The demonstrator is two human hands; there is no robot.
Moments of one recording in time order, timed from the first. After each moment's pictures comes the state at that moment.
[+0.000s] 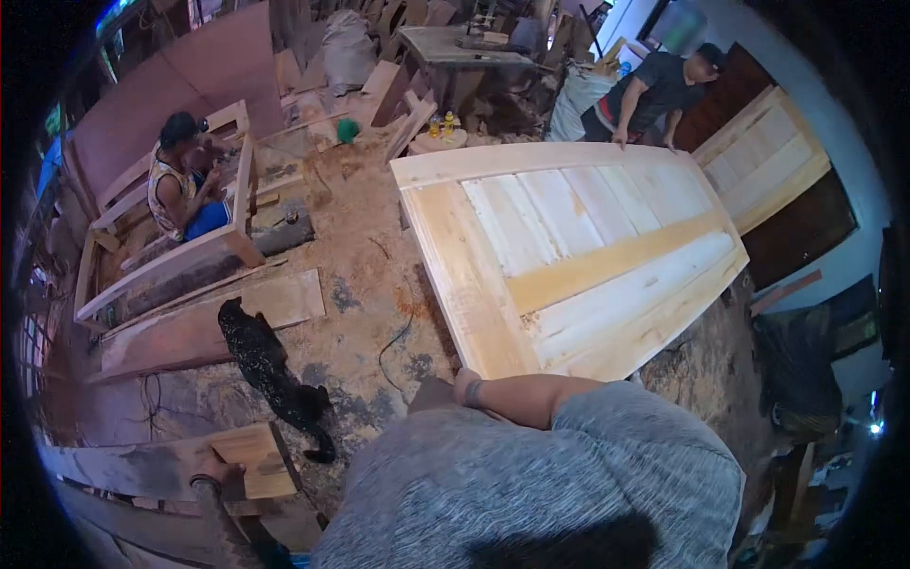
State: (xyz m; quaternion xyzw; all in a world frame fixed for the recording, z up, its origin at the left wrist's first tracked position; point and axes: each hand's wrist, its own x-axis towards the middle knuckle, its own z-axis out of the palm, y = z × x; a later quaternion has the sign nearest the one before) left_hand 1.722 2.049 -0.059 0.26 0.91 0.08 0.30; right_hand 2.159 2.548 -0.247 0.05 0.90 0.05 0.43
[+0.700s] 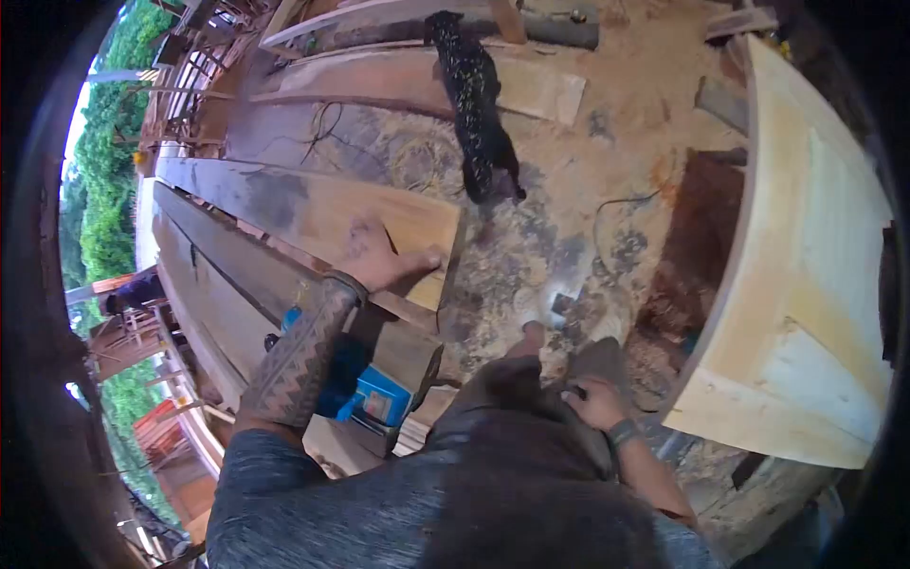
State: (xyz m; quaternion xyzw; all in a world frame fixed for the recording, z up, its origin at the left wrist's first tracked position) left_hand 1.823 2.077 -0.075 0.16 0.96 -0.07 0.23; right_hand 2.235 2.359 -0.191 0.15 0.80 -0.50 0.30
